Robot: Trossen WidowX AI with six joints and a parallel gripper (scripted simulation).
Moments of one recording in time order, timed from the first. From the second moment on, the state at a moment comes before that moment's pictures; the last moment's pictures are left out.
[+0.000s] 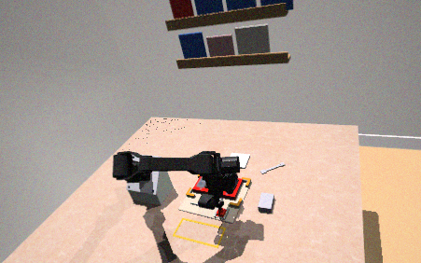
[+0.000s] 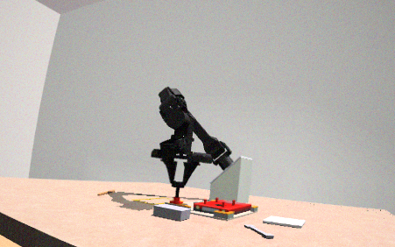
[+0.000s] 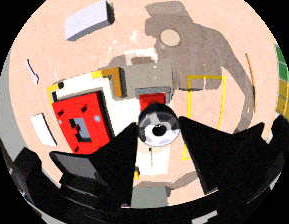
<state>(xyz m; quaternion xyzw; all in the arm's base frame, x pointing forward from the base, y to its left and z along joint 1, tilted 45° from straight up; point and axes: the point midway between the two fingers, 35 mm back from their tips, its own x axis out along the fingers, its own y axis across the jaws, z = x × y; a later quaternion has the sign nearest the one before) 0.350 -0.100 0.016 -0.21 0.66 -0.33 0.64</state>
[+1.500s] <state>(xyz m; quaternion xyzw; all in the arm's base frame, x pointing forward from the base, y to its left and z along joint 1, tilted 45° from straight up) 0.319 -0.109 0.085 -0.21 0.66 -0.33 0.64</state>
